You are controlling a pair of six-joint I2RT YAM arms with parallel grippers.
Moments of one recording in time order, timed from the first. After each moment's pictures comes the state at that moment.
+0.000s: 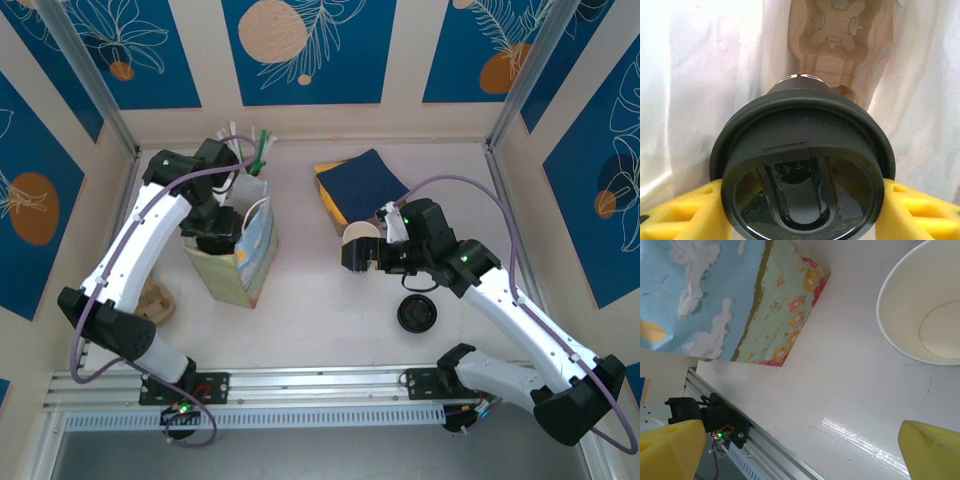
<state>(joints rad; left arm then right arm) -0.42 1.54 1.78 -1.63 -0.13 -0.31 0.58 1.01 1.00 -0.74 -0.39 0.59</state>
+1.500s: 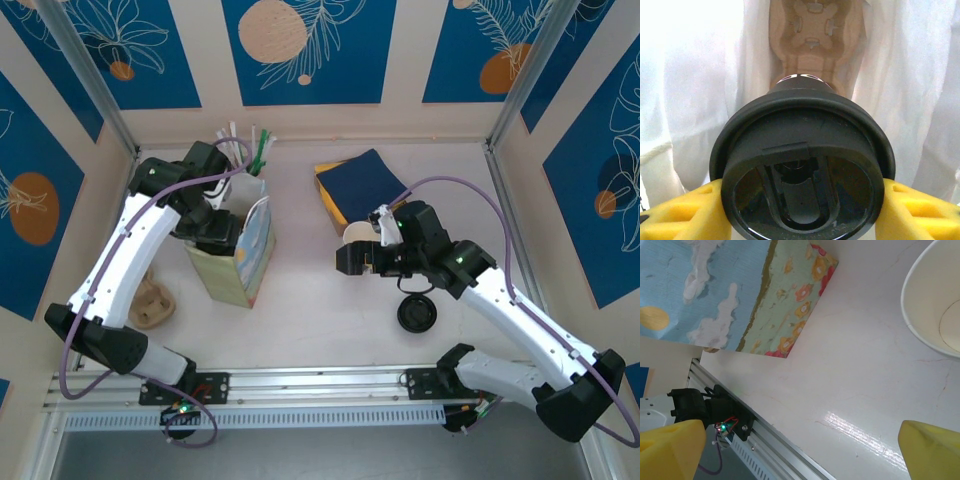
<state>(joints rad) -0.42 1.47 1.75 -1.61 -0.09 -0.25 0.63 1.02 1.00 -0.73 -0.39 0.61</state>
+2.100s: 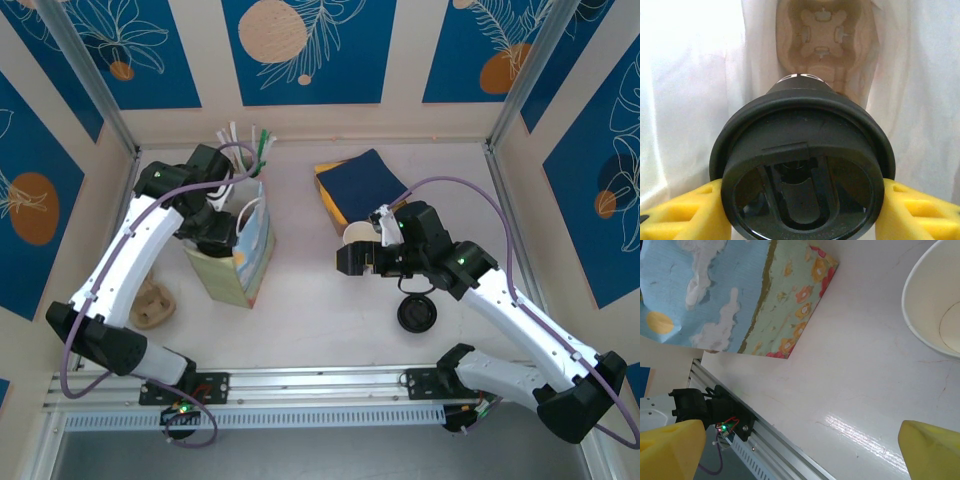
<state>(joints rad) -0.41 1.46 1.67 -1.53 -0.13 -0.18 0.63 1.01 1.00 -0.73 -0.38 0.61</state>
